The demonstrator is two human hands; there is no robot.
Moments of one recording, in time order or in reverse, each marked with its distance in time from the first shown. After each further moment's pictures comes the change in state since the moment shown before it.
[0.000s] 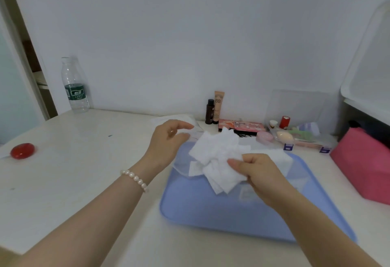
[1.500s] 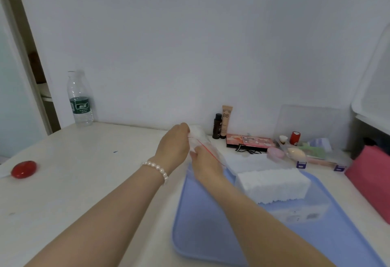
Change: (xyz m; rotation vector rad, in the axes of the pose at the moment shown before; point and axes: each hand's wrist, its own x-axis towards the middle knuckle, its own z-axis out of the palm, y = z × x) left_hand 0.066 -0.027 -0.009 0.825 -0.074 0.064; right_hand 0.133 0.020 0.111 -0.854 0.151 -0.125
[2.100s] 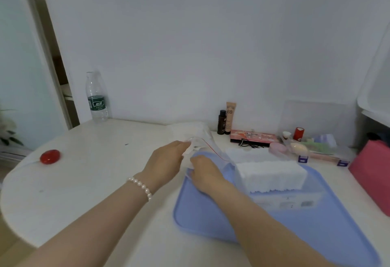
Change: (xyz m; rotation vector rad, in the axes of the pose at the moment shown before) left_hand -0.074 -0.009 -0.010 0.129 -0.046 0.152; right_hand -0.040 0.012 0.005 -0.272 -0.233 -0.242
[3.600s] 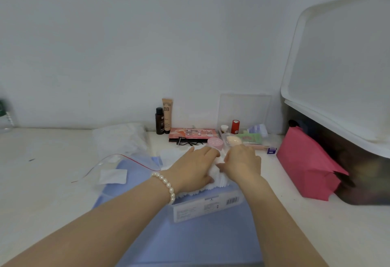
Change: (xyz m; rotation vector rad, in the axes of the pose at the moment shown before) left_hand 0.083 0.181 0.091 -0.070 -0.350 0.424; right_hand -0.080 0.183 -0.105 -0.111 0.217 0.655
